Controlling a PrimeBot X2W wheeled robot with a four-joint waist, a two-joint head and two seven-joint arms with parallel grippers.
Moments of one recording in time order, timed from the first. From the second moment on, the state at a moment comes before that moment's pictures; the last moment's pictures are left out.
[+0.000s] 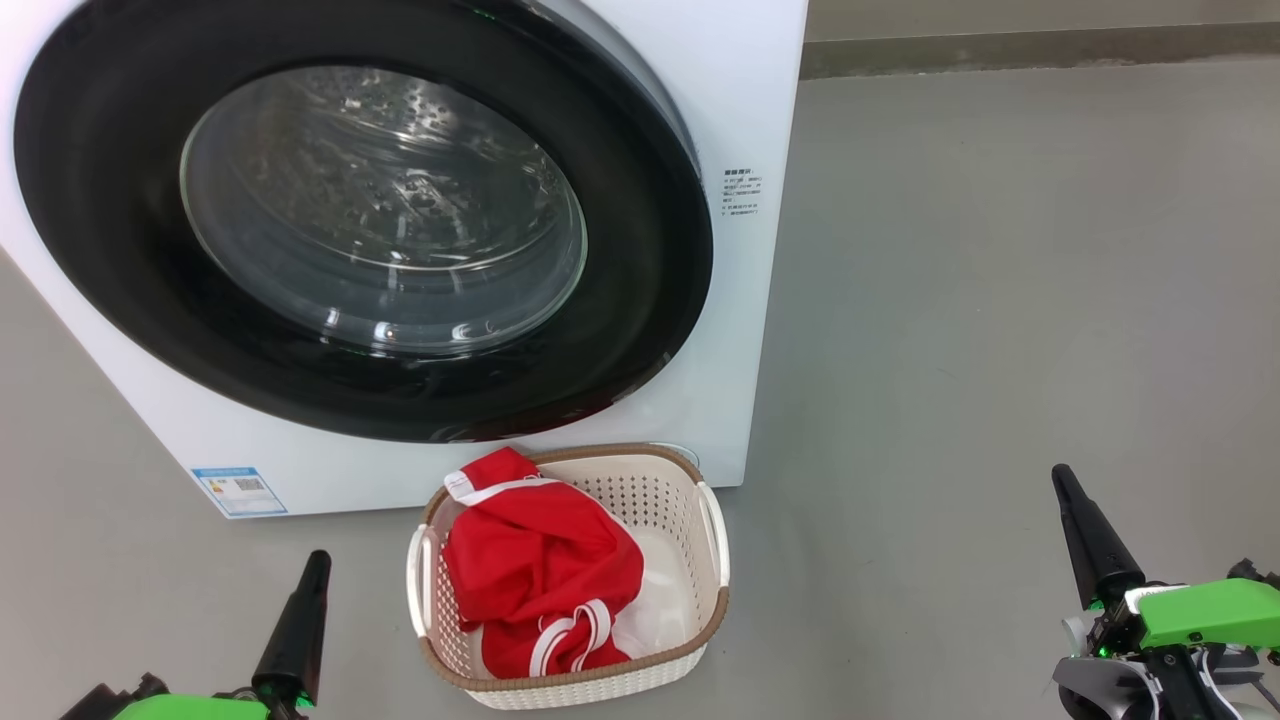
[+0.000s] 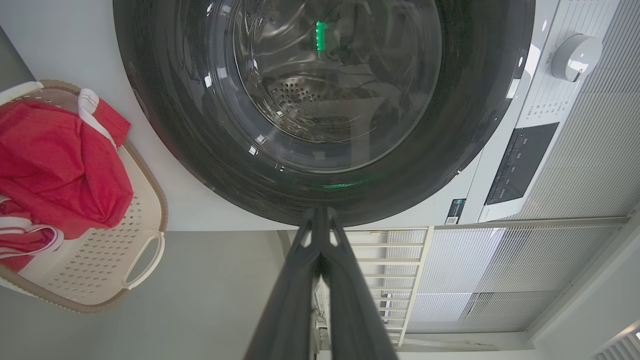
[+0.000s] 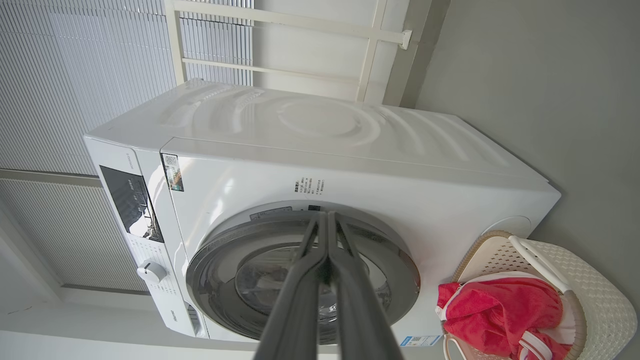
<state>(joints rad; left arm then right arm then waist) -0.07 0.05 0.07 0.27 -1.62 -0.12 0.10 -0.07 -0.05 -0.12 0.27 1.61 0.13 0.11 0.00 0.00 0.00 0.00</state>
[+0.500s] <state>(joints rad) -0.07 0.05 0.07 0.27 -1.62 -0.12 0.10 -0.07 -0.05 -0.12 0.27 1.61 0.13 0.11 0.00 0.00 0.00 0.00</state>
